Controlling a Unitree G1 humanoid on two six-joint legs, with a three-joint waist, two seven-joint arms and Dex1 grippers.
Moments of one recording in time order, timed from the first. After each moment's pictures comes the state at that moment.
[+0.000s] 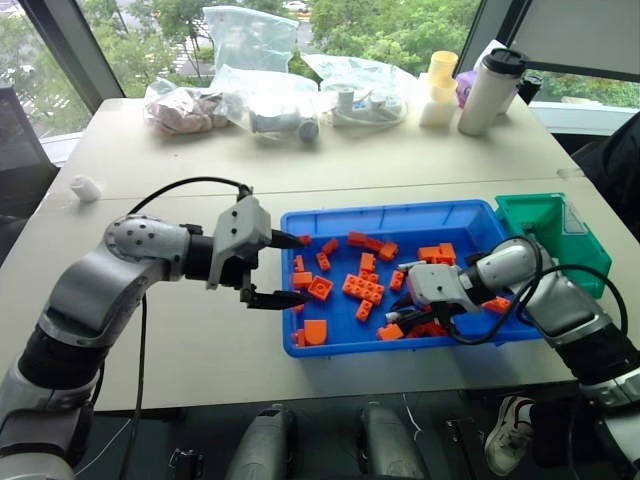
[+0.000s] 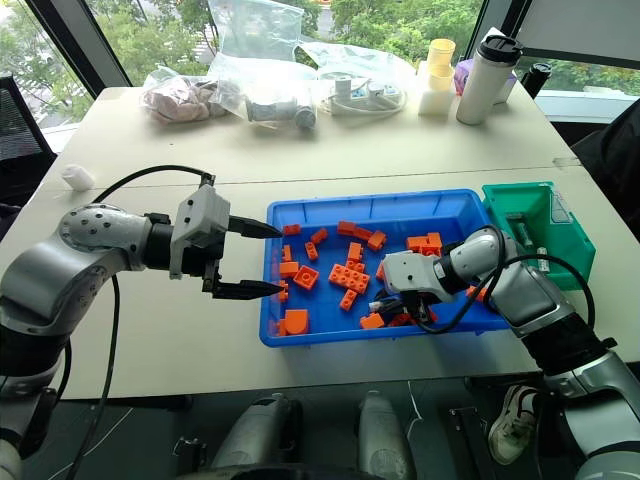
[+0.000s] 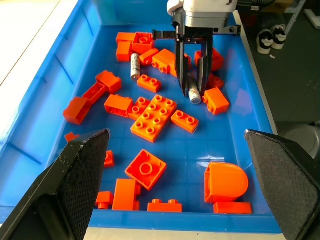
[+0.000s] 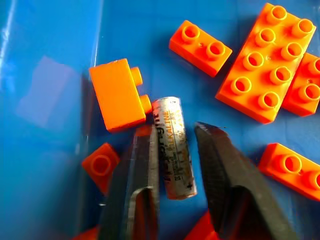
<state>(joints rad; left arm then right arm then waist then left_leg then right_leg) -0.55 0.81 -0.13 -0.41 -0.53 0.69 -1.10 -0.51 -0.87 0.35 0.00 0.05 0.15 1.40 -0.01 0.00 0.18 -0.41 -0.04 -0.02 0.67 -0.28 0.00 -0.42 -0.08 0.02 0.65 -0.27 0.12</state>
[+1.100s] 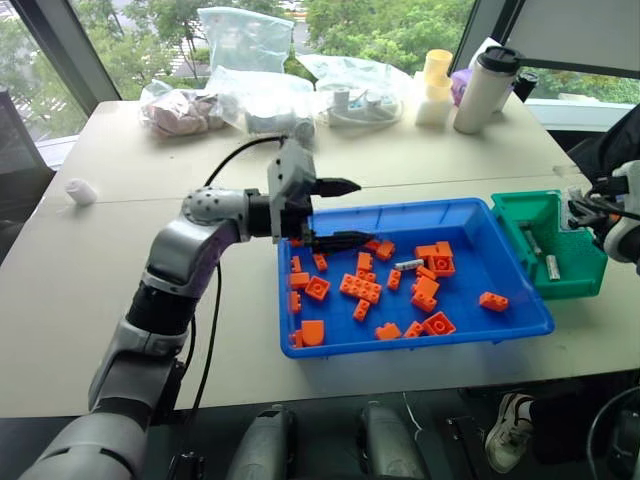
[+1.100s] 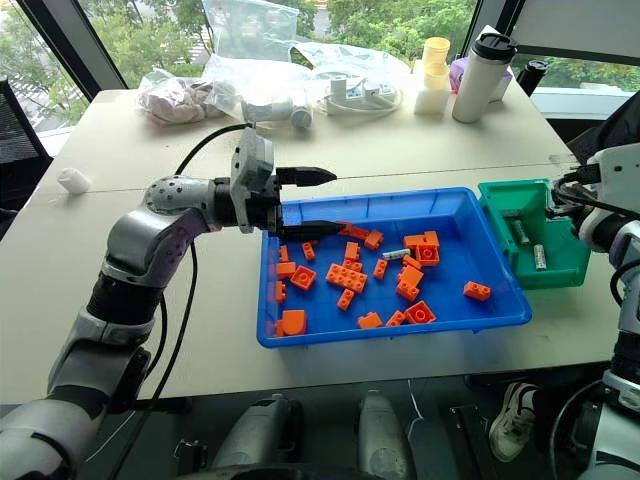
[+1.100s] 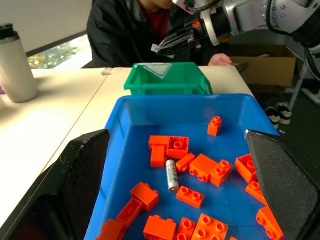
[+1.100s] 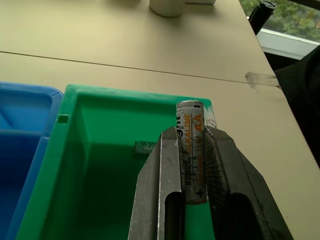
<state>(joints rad) -0.77 0.42 -0.19 -0.04 -0.45 0.47 -1.05 -0.39 -0.83 -0.48 0.00 0.18 0.84 0.53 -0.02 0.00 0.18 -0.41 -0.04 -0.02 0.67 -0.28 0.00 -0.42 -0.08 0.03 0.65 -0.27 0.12</state>
